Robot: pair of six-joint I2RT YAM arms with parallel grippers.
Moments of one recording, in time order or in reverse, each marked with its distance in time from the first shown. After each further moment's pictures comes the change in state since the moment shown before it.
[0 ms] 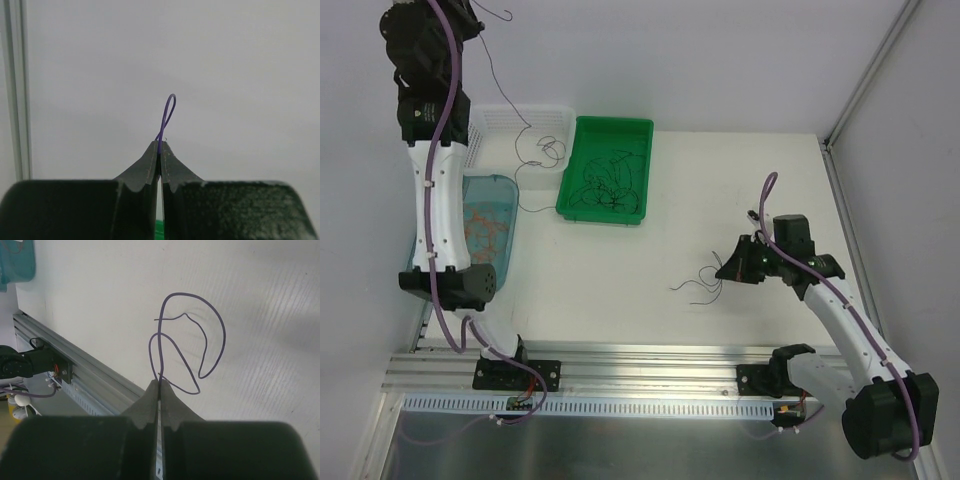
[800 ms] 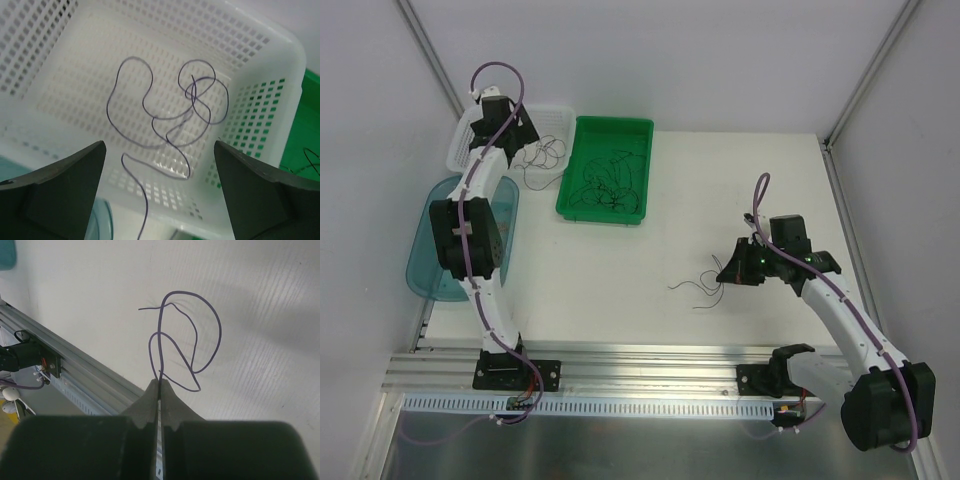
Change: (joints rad) left arm 0.059 0.348 -0.552 0.050 -0.074 0.022; right arm 0.000 0.049 0.000 -0.026 0.013 -0.053
